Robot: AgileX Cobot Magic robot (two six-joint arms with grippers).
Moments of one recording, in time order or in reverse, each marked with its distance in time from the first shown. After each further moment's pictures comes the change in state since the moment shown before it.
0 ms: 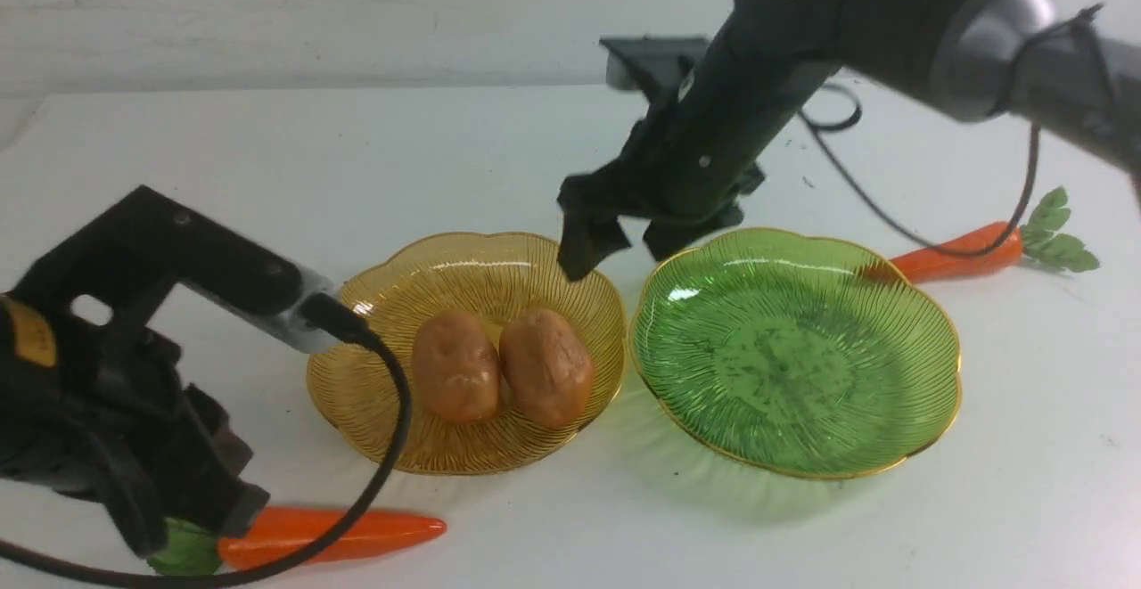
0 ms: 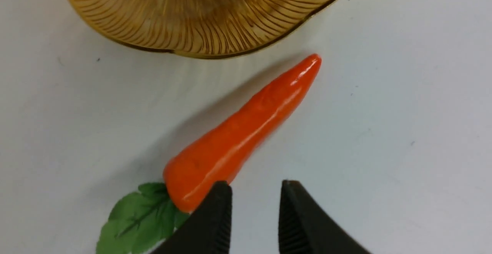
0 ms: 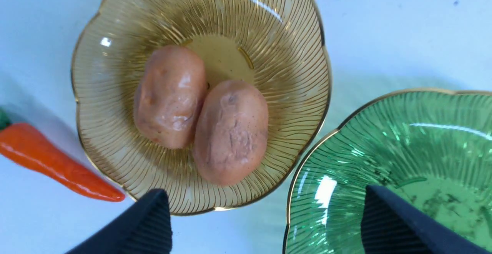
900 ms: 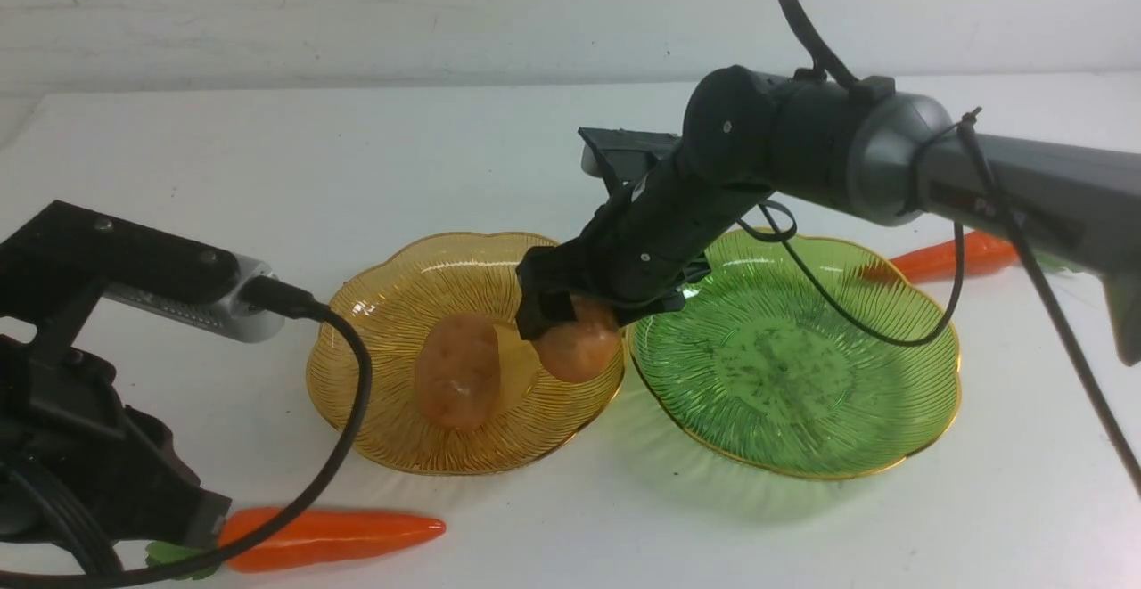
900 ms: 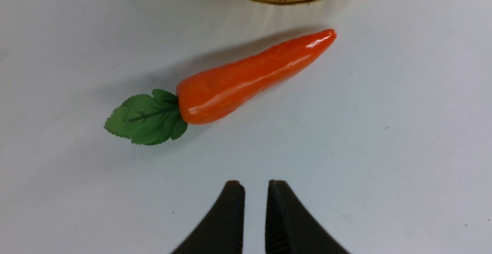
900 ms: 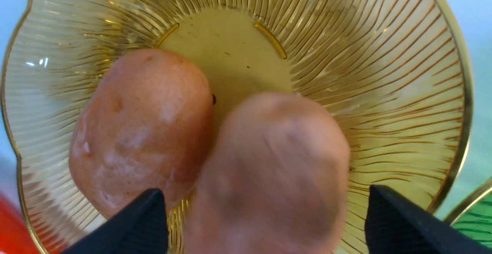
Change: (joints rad) right arm 0.045 0.256 0.158 0.211 -0.334 -0.004; left arm 0.000 -0.235 0.000 0.049 0.184 -0.340
